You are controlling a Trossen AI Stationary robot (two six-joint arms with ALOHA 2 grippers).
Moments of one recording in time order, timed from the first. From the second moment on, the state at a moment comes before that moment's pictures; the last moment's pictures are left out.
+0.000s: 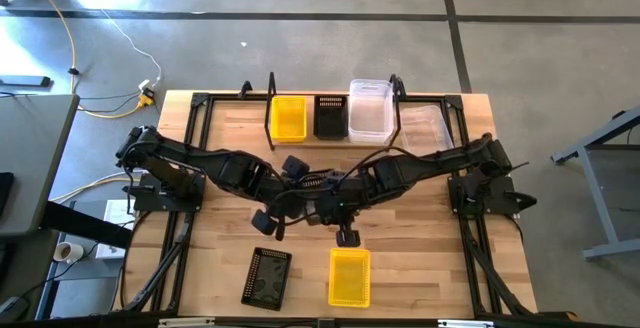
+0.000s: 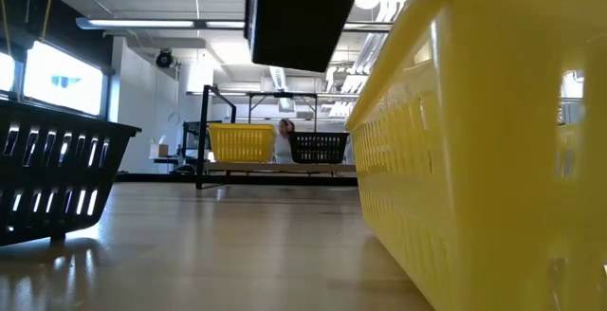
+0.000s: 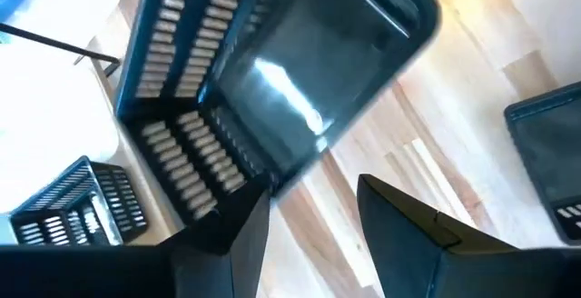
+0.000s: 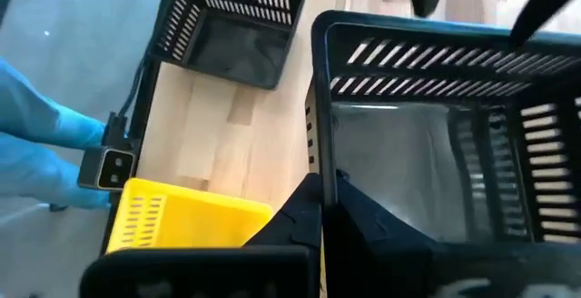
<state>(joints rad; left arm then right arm) -0.18 1.63 1.64 -1.13 -0.23 0.35 0.26 1.86 1.87 -0.98 -0.05 0.16</state>
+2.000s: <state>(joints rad) 0.27 1.34 1.64 -1.28 -0.29 0.35 -0.02 1.76 1.85 -0.98 0.31 -0.23</state>
